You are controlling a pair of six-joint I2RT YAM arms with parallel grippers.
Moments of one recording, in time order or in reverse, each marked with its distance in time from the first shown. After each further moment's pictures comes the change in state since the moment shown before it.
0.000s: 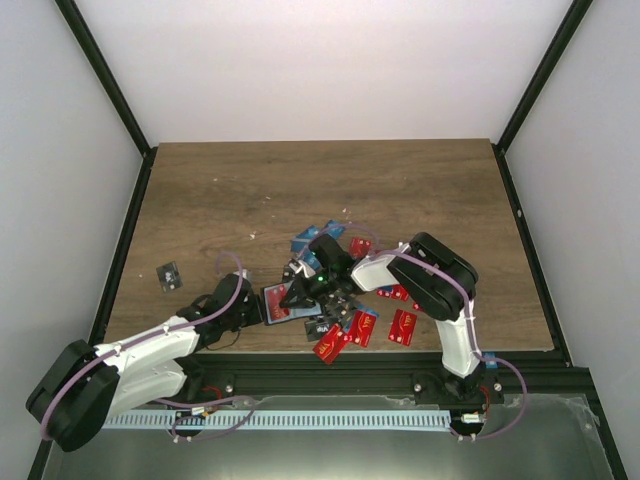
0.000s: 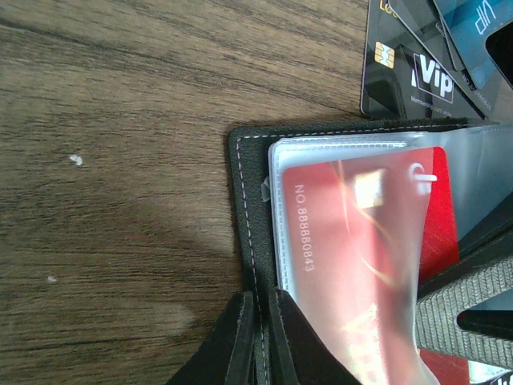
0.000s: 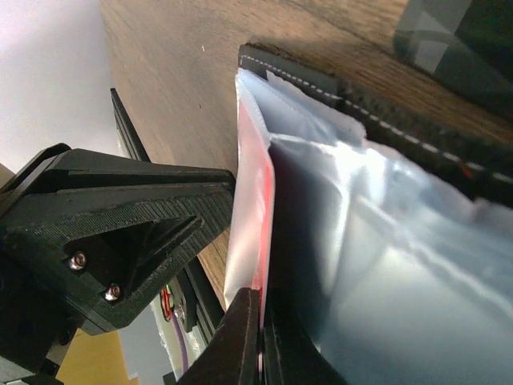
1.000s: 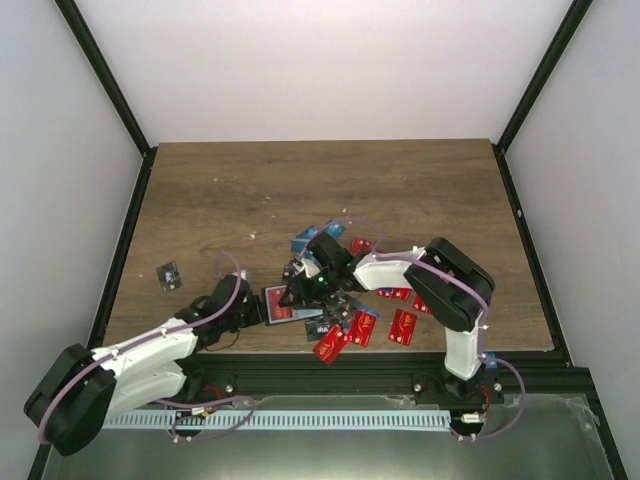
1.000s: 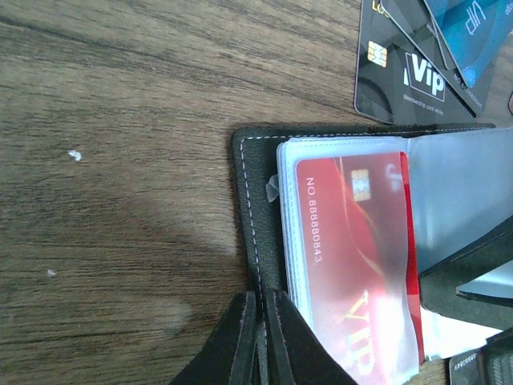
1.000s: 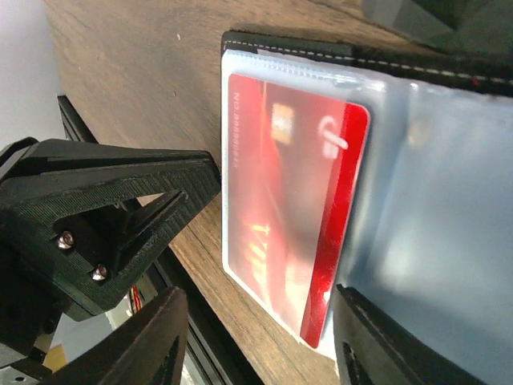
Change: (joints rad) left arm 0.000 -0.026 -0.009 -0.008 0.000 0.000; right arm 0.026 -0.107 0.032 -0.248 0.149 -0.063
